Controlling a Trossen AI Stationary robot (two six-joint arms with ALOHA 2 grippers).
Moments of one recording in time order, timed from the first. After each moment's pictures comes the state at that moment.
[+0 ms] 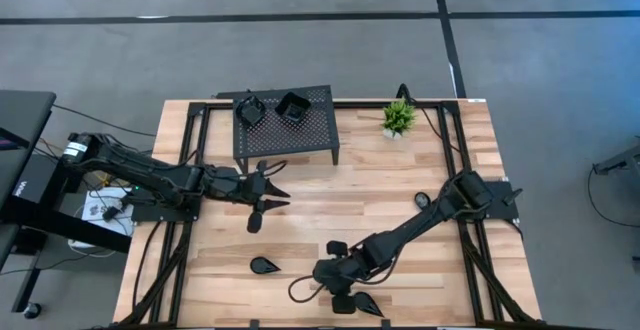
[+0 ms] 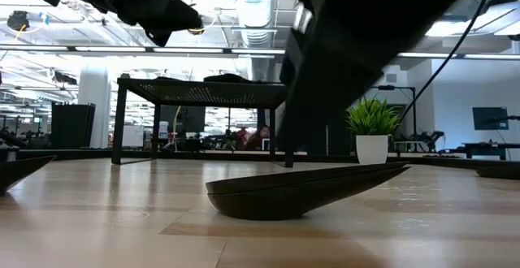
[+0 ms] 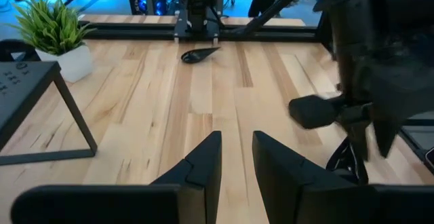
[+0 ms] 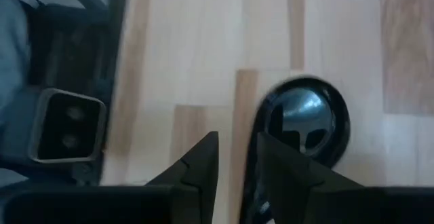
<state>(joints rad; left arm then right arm) -0.22 1.05 0.51 0.23 -0.15 -0.04 0.52 2.05 1.43 -0.30 0.00 0.50</state>
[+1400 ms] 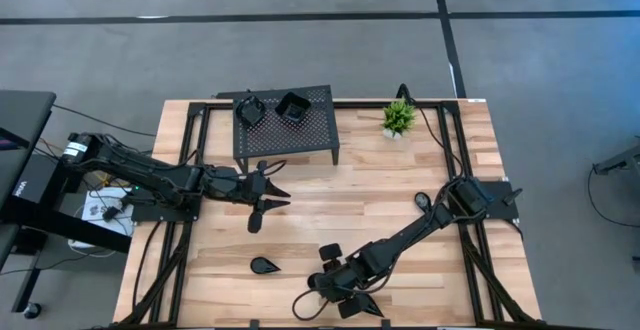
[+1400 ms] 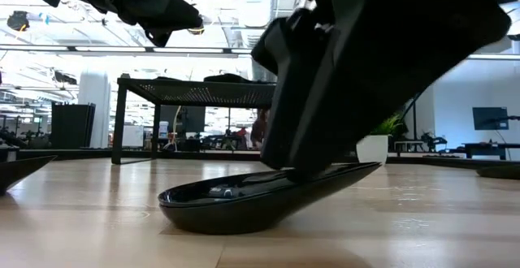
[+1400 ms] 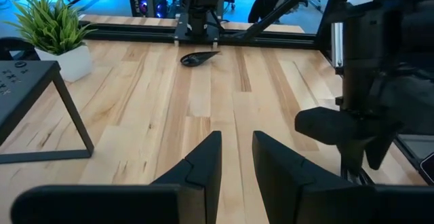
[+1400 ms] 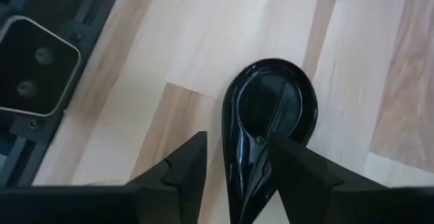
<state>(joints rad) -0.22 1.05 0.51 0.25 -0.15 -0.07 0.55 2.11 1.51 -0.41 0.09 0.18</state>
